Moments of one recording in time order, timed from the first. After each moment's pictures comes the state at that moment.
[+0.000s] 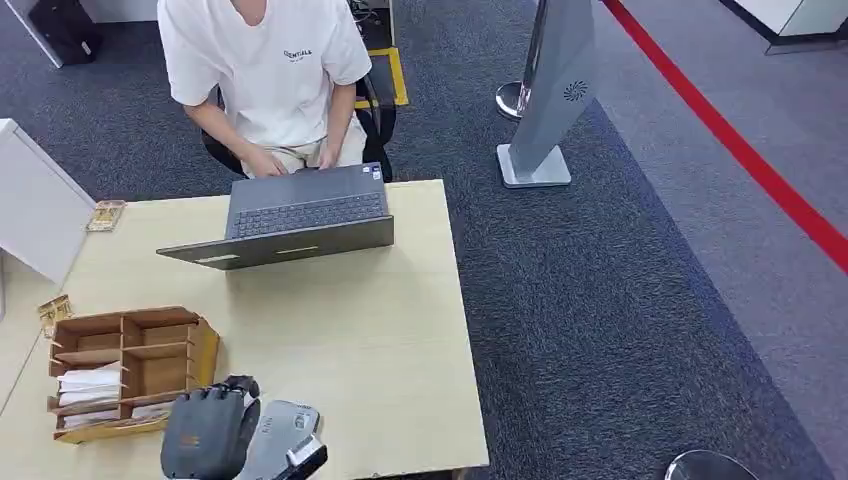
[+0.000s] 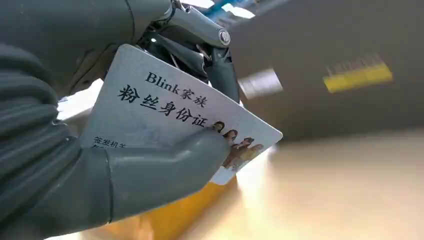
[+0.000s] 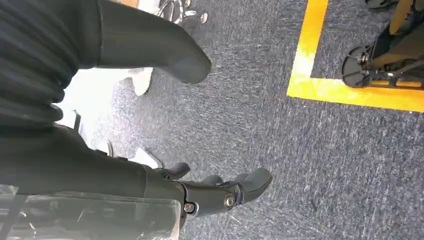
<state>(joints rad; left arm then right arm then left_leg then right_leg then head) 0.23 0.04 -0.29 -1.70 -1.55 0.15 0.12 -0.01 0.18 -1.28 -0.47 1.56 0.08 -0.03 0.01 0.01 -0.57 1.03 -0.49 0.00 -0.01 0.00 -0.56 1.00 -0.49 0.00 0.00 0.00</state>
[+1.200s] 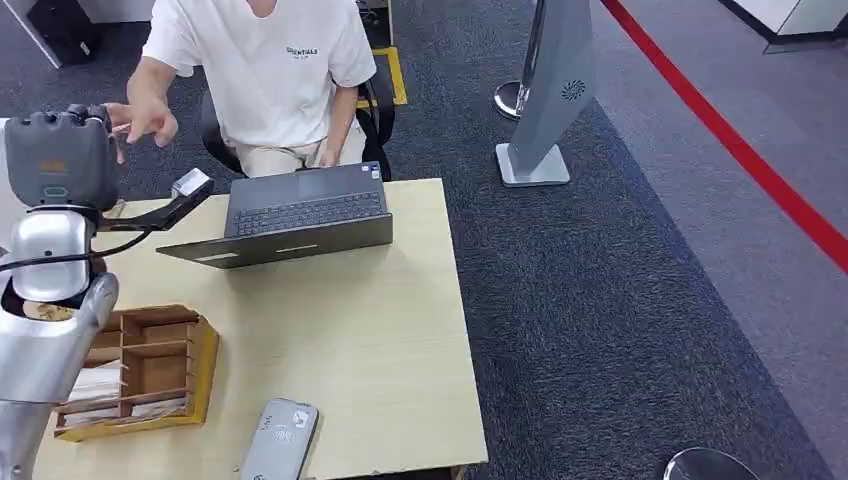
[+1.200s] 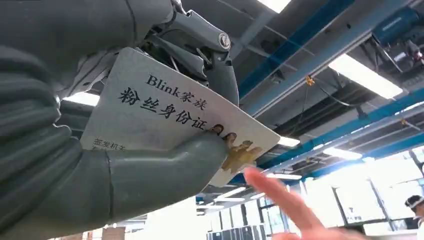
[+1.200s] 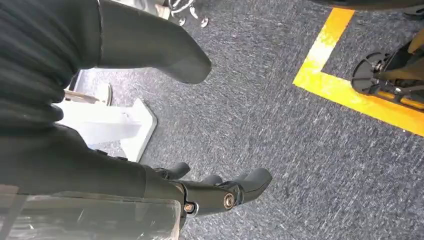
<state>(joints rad) -0.79 0.30 -0.45 -1.14 -1.55 0.17 0.35 -0.04 0.05 -1.01 -0.29 1.56 0.09 -0.06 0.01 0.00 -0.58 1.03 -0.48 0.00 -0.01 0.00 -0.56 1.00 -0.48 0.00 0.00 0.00</state>
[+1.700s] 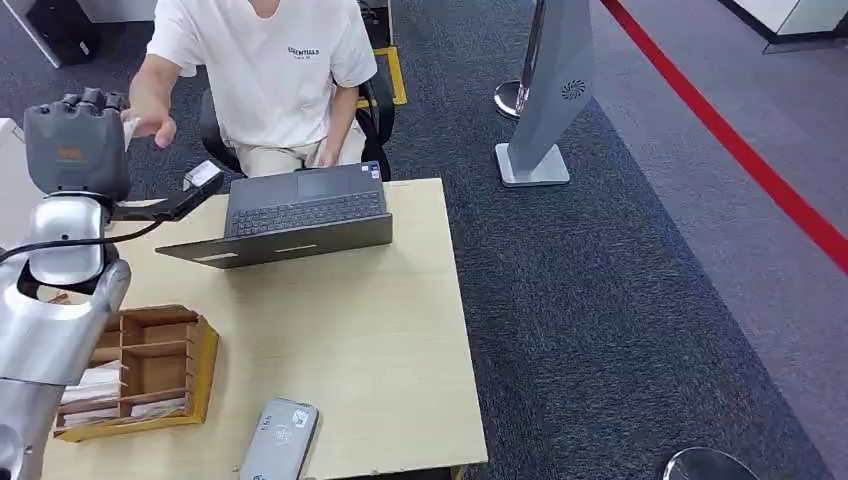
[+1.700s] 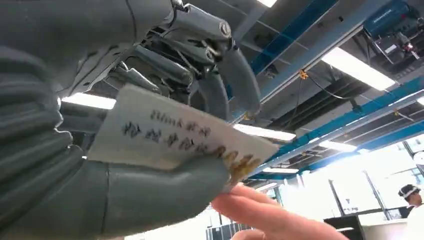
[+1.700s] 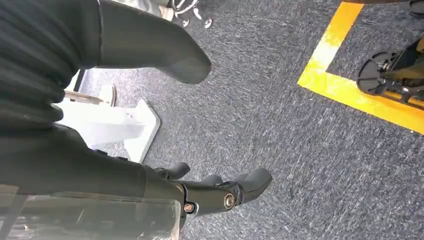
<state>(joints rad) -0.83 0.27 -0.47 -1.08 -1.55 0.16 0.35 -0.04 0.04 -1.01 -0.28 1.56 0.09 -0.05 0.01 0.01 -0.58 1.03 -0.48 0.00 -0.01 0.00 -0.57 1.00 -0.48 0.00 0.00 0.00</state>
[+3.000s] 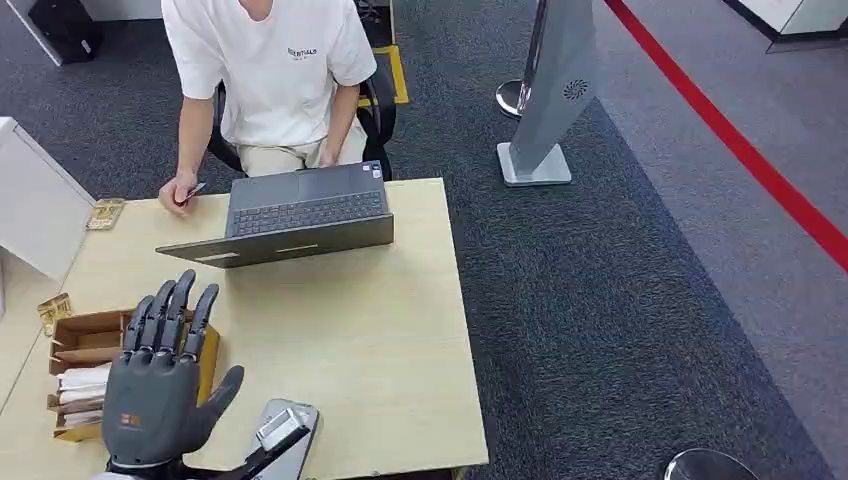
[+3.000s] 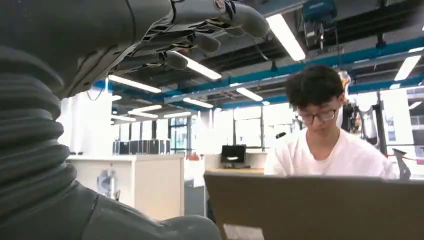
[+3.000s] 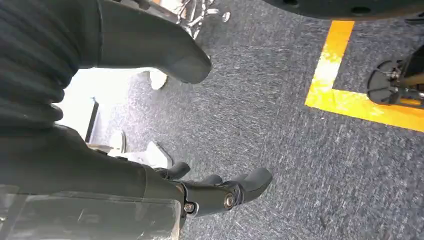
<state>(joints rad) 0.22 0.04 -0.30 -1.97 -1.55 0.18 0.05 0.01 0.17 -1.17 -0.43 1.52 0.09 0.03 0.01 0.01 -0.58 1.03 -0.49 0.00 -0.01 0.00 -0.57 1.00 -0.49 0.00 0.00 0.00</state>
